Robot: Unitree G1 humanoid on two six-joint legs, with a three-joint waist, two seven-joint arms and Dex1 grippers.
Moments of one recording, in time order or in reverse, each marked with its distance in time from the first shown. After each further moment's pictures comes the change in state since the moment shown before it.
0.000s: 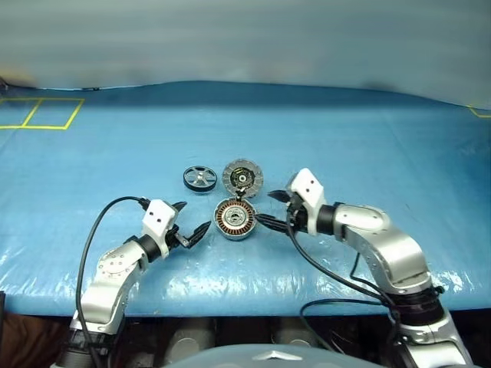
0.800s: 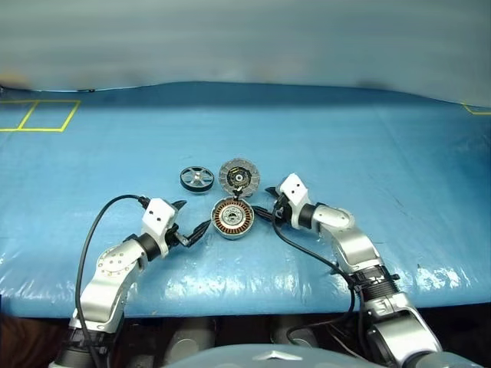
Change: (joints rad) left arm -0.006 0.005 -0.003 0.000 0.001 -0.001 0.003; right arm -0.159 0.209 0.098 0.666 -0.169 -0.557 -0.062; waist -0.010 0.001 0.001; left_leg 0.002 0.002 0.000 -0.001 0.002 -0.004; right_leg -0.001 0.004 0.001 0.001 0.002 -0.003
